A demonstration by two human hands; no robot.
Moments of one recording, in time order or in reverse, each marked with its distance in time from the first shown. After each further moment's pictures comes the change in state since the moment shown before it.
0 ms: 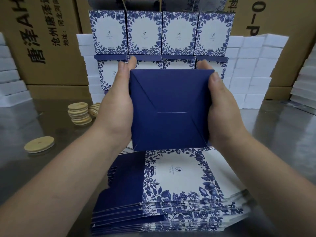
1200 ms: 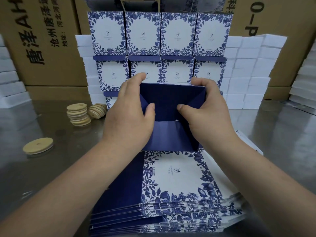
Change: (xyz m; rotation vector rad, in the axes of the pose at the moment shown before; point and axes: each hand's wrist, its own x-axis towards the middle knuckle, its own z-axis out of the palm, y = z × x) left_hand -0.007 -0.020 -0.003 1.191 0.161 0.467; right_hand -0.004 0.006 0.007 -0.287 0.076 -0.043
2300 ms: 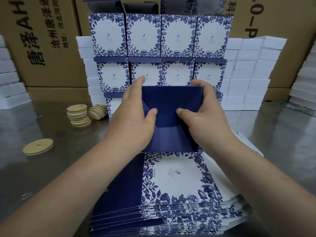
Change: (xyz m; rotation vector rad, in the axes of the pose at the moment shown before) left_hand 0.002 -0.005 0.002 -0.098 -0.162 -0.117; right_hand 0.002 0.008 0.000 0.087 -0.079 0.040
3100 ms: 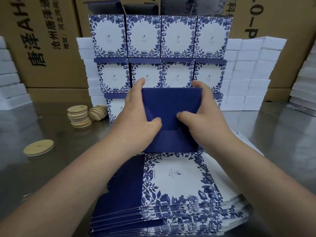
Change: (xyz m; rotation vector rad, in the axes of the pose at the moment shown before) left_hand 0.004 -0.008 0.002 -0.175 -0.130 -0.091; right_hand -0.001 -0.006 -0.002 -0.051 -0.060 0.130
